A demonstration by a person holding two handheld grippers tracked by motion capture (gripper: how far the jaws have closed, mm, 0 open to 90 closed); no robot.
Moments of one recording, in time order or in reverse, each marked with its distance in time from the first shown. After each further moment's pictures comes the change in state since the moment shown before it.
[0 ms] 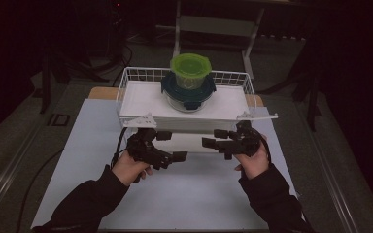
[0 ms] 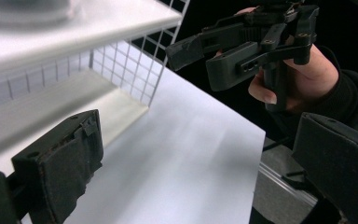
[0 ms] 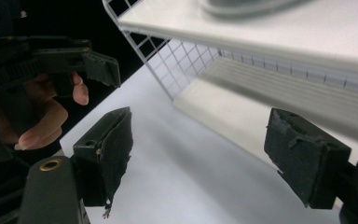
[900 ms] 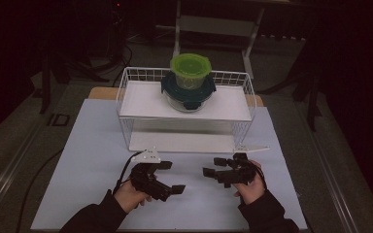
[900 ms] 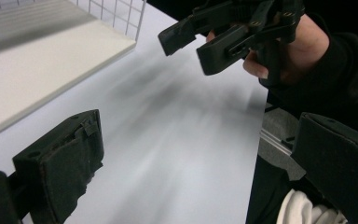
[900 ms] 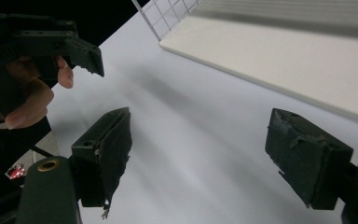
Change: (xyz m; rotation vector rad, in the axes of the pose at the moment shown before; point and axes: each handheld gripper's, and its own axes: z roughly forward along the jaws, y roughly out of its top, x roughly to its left) left arm -0.004 -0.080 0.022 0.103 -0.017 0.037; right arm -0.022 -0.089 0.016 0.062 -0.001 0.014
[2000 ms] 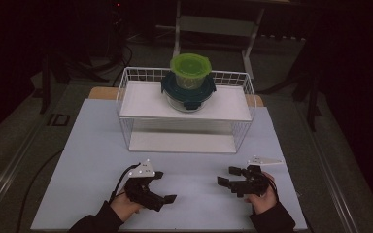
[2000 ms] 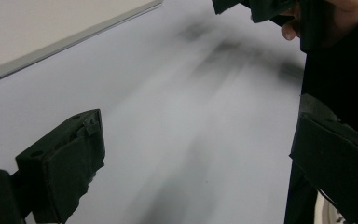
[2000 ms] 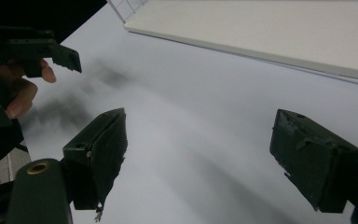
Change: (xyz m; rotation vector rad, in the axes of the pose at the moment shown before) left arm 0.014 -0.048 0.005 0.038 0.083 0.001; right arm -0.030 -0.045 -0.023 -0.026 -0.077 0.025
